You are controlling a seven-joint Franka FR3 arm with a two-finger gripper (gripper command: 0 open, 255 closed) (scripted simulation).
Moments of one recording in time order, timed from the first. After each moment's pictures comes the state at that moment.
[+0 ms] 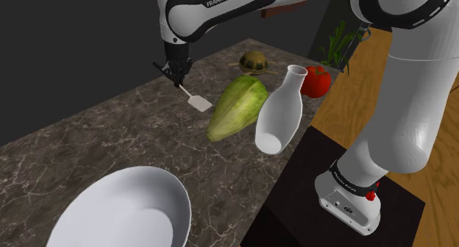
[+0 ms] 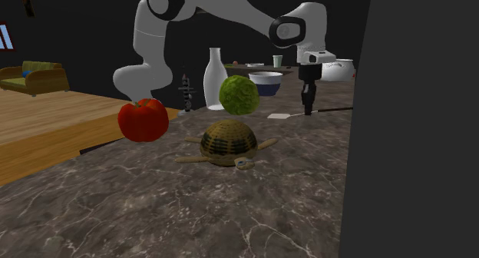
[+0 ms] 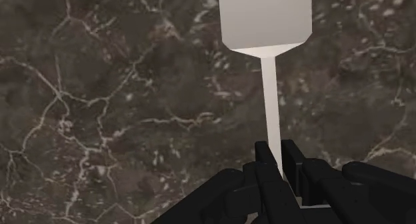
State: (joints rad) arm 0.20 0.37 0.30 -1.68 -0.14 2.10 0.31
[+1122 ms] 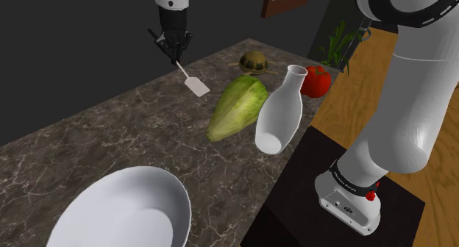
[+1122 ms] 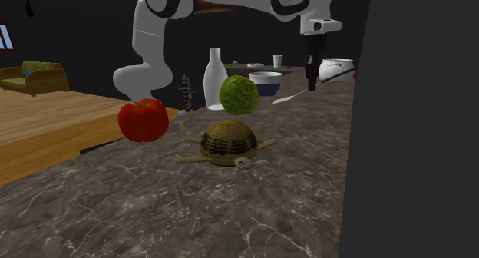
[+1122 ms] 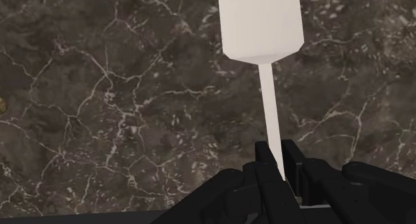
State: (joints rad) arm 0.21 0.33 0.31 -1.50 -0.12 1.88 0.30
